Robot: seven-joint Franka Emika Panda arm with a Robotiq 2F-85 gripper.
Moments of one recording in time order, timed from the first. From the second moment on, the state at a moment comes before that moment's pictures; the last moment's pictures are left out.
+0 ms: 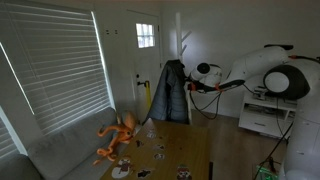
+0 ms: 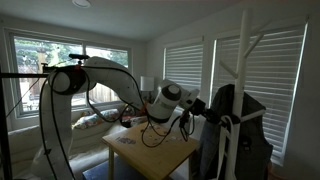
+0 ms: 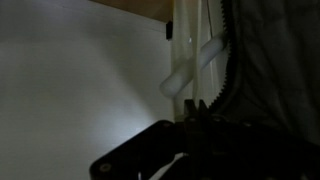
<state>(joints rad) -0.26 0.06 -0.39 -1.89 -1.16 2.82 1.37</state>
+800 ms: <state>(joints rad) -0.25 -0.18 -0.32 -2.01 -1.51 2.62 1.69</state>
